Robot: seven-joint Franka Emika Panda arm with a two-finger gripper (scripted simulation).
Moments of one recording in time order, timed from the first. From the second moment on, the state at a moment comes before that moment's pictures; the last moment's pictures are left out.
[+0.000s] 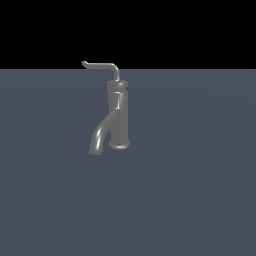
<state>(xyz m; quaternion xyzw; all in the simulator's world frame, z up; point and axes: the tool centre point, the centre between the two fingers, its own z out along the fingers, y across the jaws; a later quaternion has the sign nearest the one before) -0.250 -0.016 0.473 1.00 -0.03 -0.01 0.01</state>
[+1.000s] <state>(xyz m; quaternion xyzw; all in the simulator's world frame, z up) -0.246 -0.009 0.474 1.00 -0.01 -0.01 -0.01</state>
